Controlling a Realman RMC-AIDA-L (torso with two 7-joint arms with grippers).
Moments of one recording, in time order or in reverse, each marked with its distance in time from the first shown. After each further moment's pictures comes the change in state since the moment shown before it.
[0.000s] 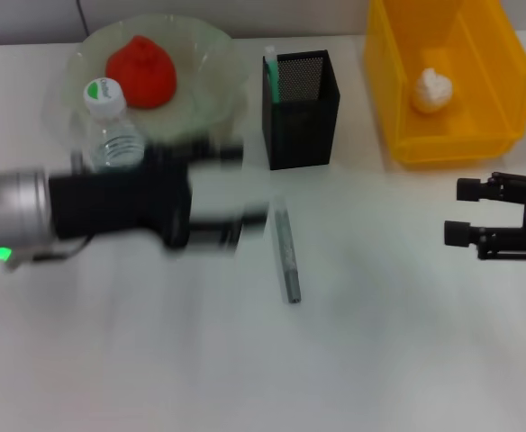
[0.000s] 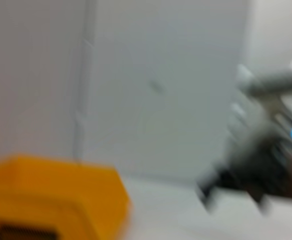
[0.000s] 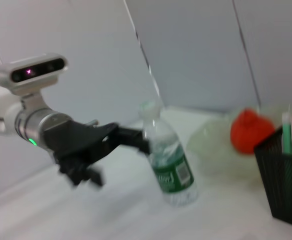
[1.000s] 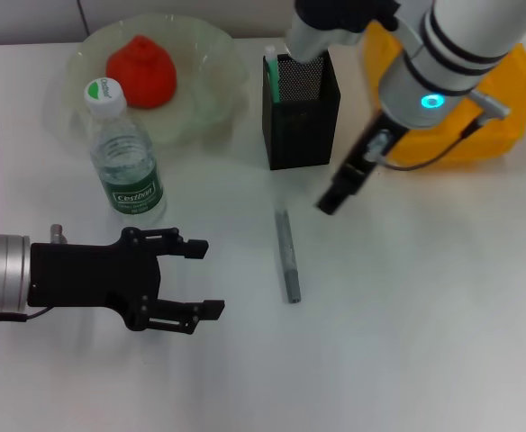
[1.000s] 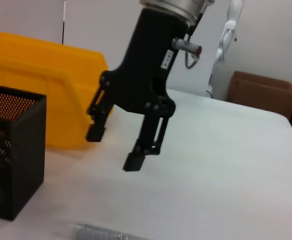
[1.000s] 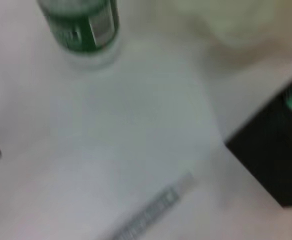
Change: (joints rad) left arm 0.002 -0.030 -0.186 -0.017 0.408 0.068 -0.063; right arm 0.643 0.023 -0.852 -0.020 -0.621 0.383 1.007
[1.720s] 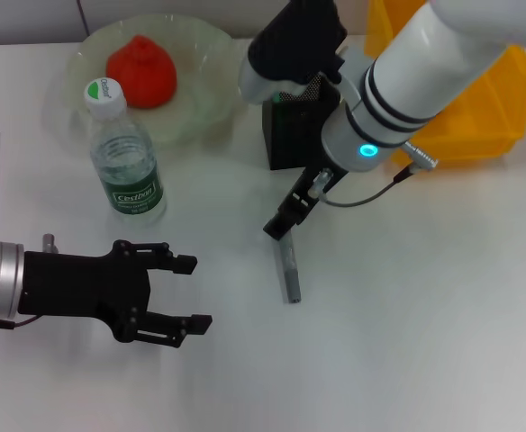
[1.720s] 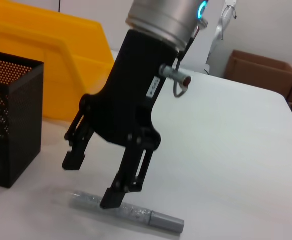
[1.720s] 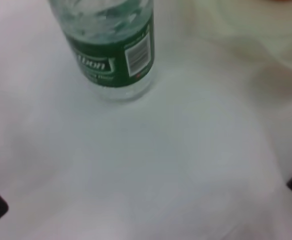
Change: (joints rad) left arm -0.011 0.014 -0.002 -0.005 0.063 0.006 -0.032; right arm 0.024 0.002 -0.247 0.207 0.223 0.311 0.059
